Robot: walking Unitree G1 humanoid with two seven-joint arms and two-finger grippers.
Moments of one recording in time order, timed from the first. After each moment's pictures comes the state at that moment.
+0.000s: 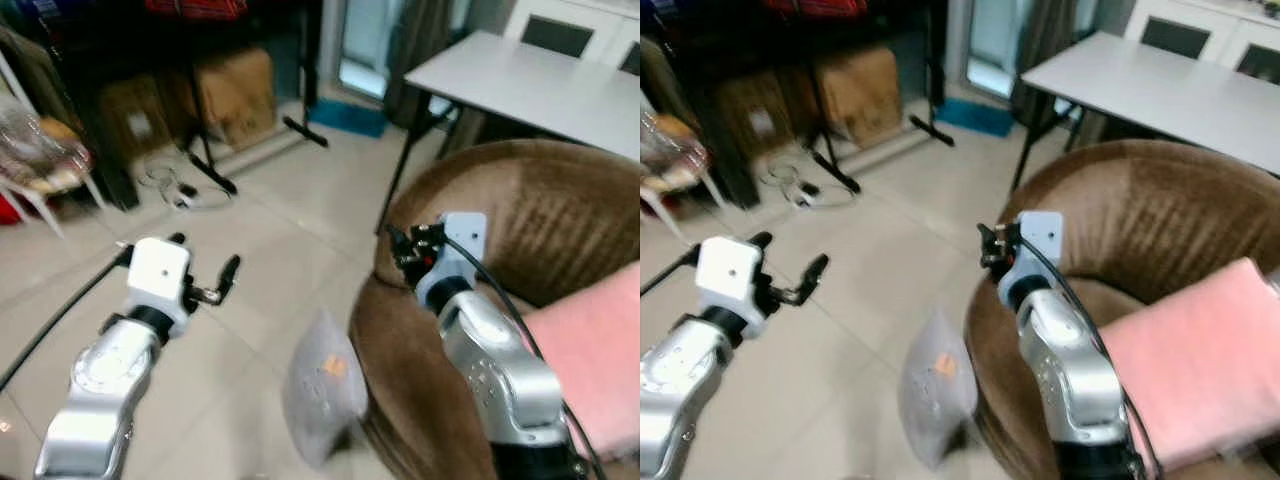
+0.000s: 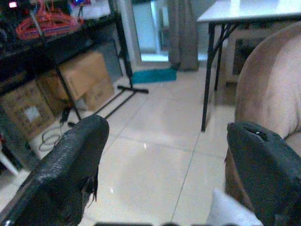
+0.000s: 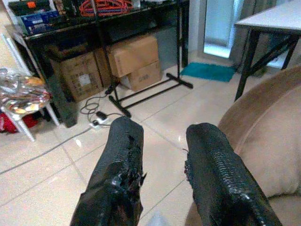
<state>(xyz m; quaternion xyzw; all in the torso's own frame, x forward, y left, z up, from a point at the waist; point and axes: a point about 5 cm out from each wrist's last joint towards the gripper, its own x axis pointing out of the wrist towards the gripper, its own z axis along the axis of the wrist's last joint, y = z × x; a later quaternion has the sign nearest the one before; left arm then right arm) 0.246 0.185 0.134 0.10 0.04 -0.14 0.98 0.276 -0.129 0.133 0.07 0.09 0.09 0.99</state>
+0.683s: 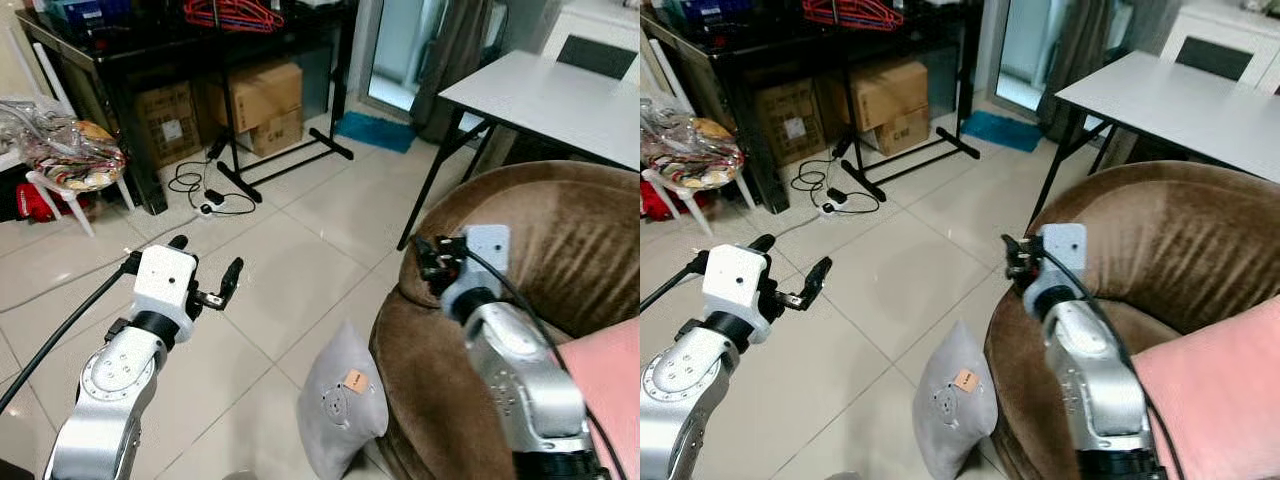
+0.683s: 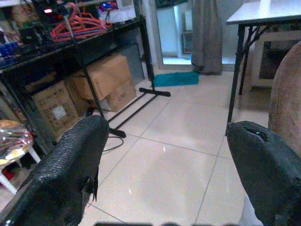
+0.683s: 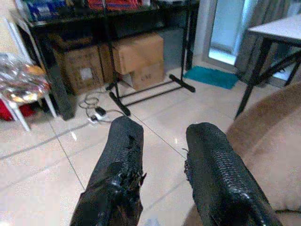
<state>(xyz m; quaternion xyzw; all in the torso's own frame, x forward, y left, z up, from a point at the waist) 0.242 0.194 0.131 0.12 0.03 -0.11 0.99 0.275 -0.146 0.126 0.05 0.08 0.09 0.99</state>
